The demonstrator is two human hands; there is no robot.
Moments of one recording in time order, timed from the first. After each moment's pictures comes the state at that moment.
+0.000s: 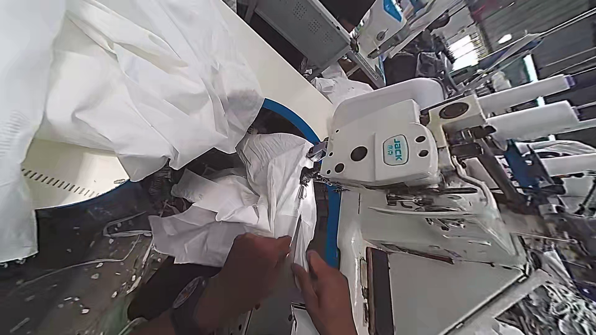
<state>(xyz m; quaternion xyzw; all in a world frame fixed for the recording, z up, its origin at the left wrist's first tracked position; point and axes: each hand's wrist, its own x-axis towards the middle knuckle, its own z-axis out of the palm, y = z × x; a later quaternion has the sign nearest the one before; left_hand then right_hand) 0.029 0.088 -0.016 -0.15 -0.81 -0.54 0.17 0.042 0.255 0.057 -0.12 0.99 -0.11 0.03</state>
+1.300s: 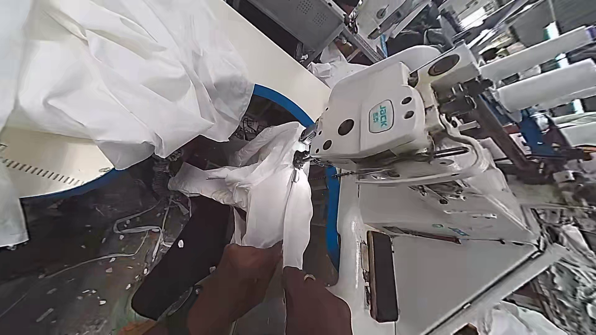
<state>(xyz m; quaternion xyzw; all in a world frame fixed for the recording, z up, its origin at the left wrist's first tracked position) 0.065 0.107 -0.040 -0.16 -0.77 -0.57 0.25 0.086 0.222 0.079 -0.19 0.98 0.03 -0.02</state>
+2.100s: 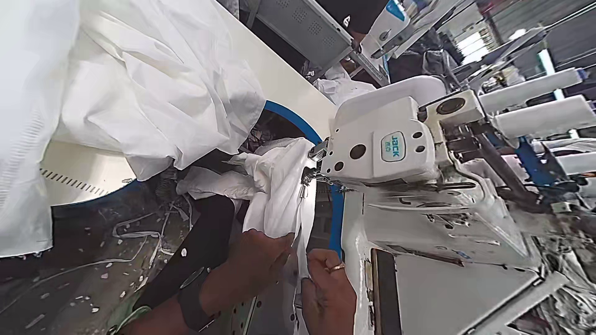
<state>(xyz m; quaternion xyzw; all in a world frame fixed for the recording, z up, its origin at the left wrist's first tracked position) 0.024 0.084 -0.023 -0.21 -0.80 -0.55 0.13 0.056 0.246 0.038 -0.15 0.96 -0.17 -0.13</state>
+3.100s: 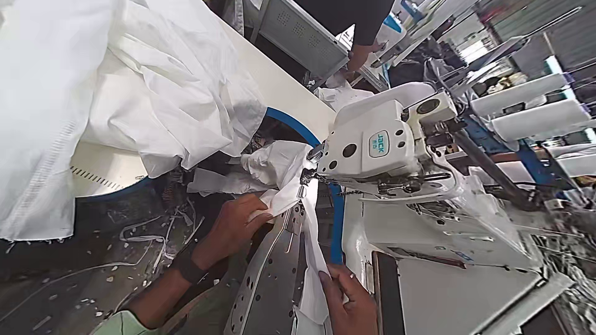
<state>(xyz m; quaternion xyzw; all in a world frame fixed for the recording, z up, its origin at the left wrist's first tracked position) -0.006 0.057 -0.050 -0.11 -0.79 -0.57 0.19 0.065 0.287 0.057 -0.06 0.96 -0.25 -0.07</state>
